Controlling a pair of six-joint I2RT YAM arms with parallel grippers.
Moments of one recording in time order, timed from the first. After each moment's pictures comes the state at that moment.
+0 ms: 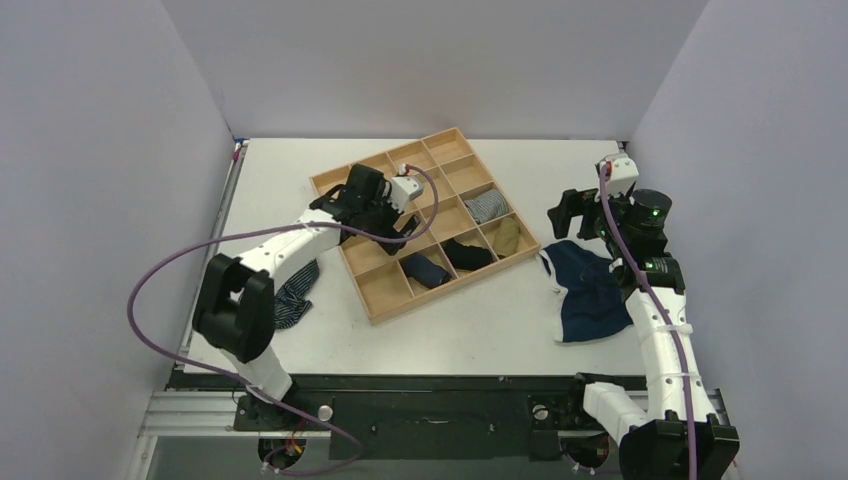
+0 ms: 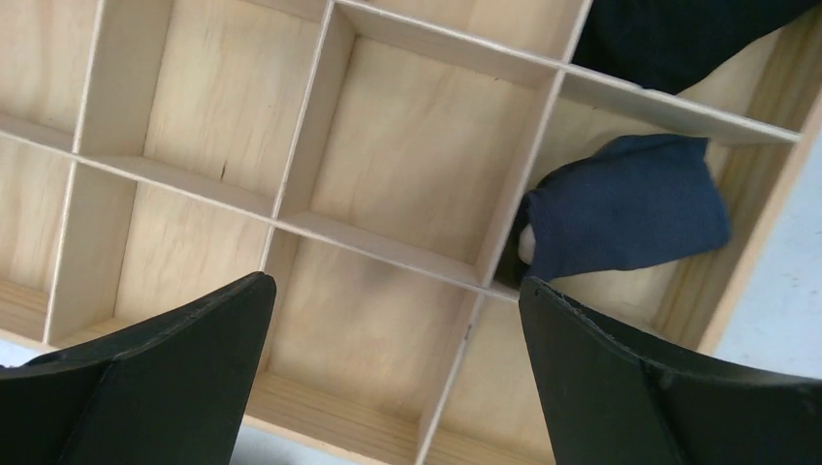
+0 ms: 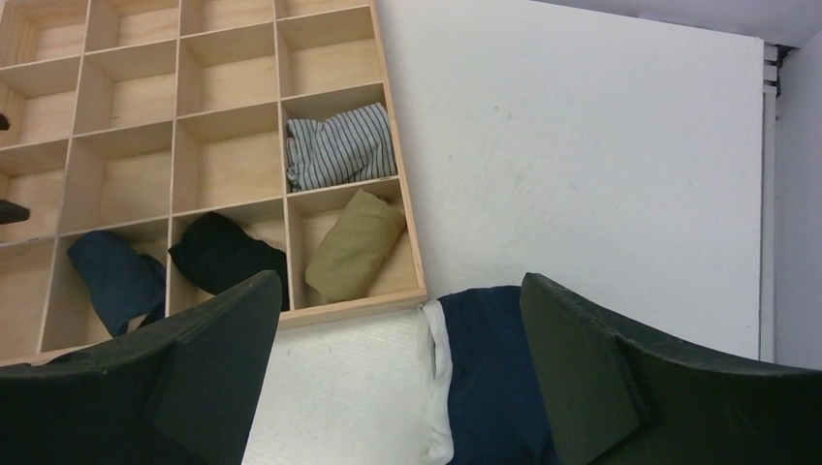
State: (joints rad) left arm -0.49 1.63 1.23 -0.40 0.17 0.28; right arm -0.09 0.98 0.94 -0.31 -0.38 -0.07
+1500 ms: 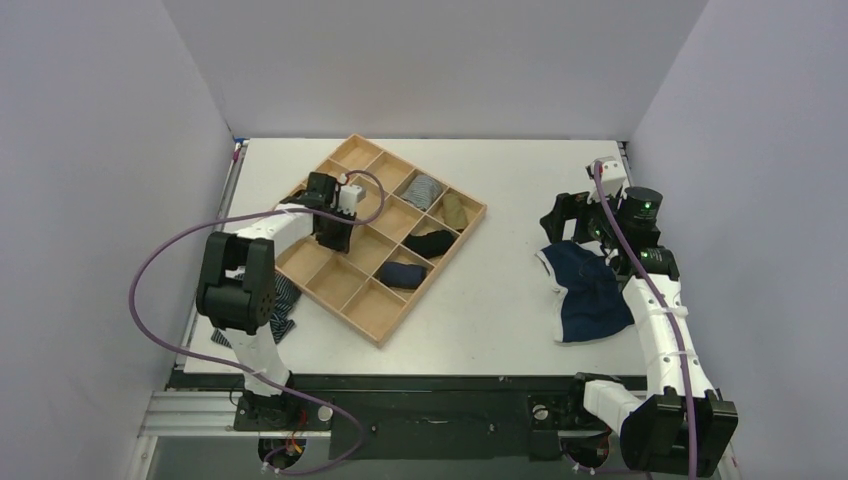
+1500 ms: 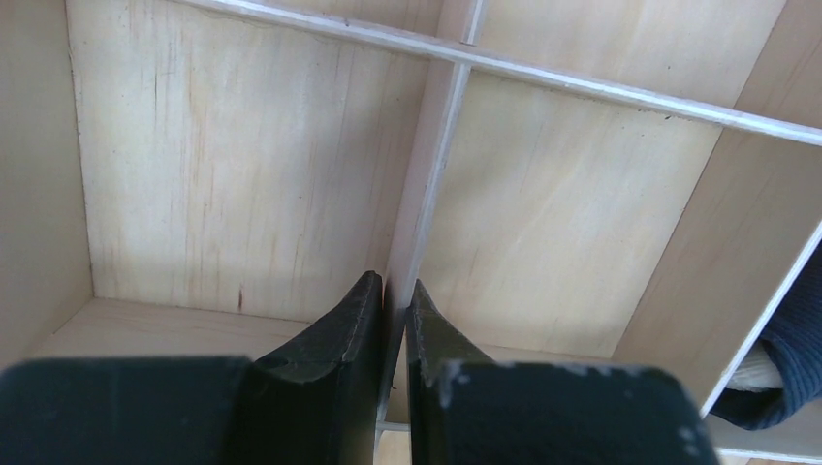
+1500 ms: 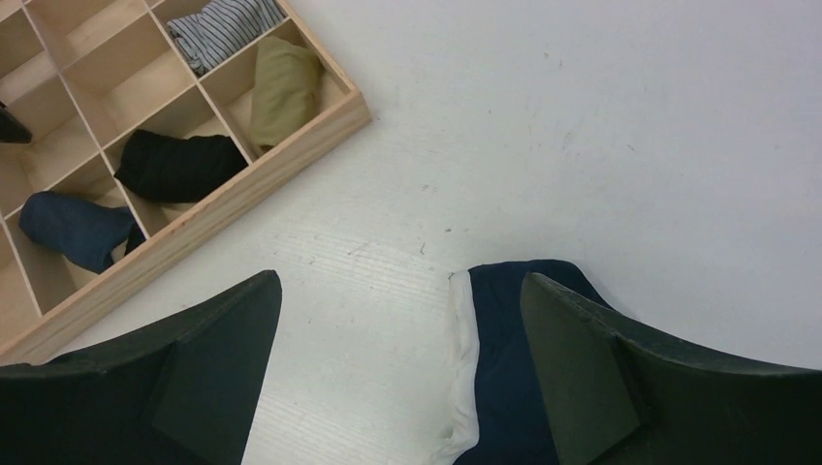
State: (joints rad) left arm -0.22 1.86 1.23 -0.49 0.16 0.15; right arm -0.10 1.06 0.93 -0.35 -0.46 -0.08
